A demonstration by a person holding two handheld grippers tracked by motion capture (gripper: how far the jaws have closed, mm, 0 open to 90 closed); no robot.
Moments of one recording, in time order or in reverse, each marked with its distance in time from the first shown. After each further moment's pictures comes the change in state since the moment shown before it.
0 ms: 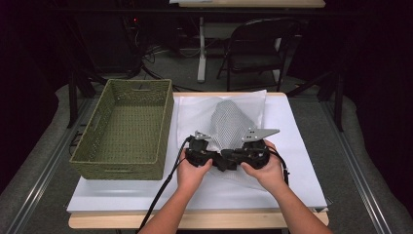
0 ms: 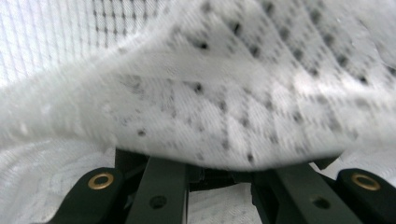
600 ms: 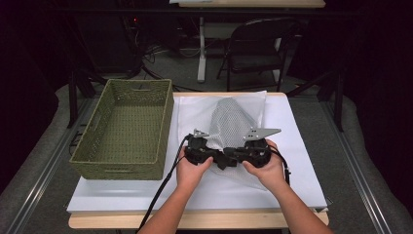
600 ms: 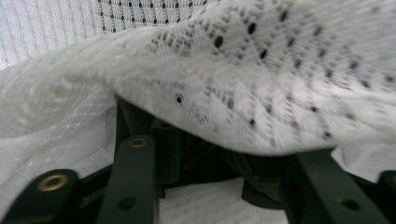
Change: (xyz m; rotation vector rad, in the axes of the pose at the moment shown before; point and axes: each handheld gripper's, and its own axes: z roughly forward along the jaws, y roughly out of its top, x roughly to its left) left arm 0.005 0.000 -0.002 -0.023 -0.017 -0.020; right arm -0.007 -0.003 0.000 -0.003 -0.042 0.003
